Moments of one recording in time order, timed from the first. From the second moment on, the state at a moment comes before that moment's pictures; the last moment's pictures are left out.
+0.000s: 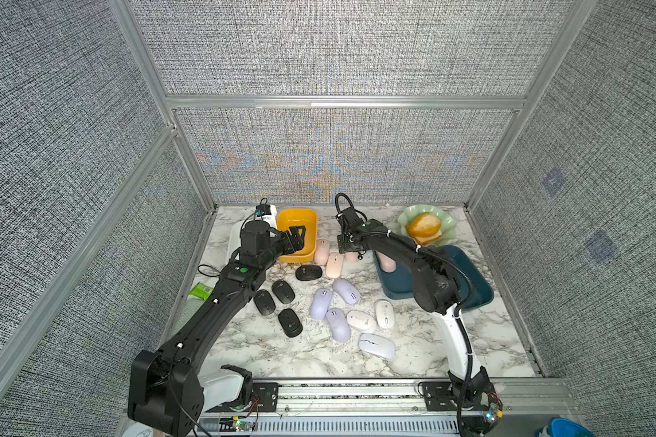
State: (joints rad) left arm -0.34 1.25 0.95 -0.08 0.15 -0.50; right arm 0.59 2.34 1.99 -0.73 0.29 0.39
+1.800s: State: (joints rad) left arm -0.34 1.36 0.98 -0.10 0.40 -0.55; right arm 0.34 1.81 1.34 -0.62 0.30 0.02
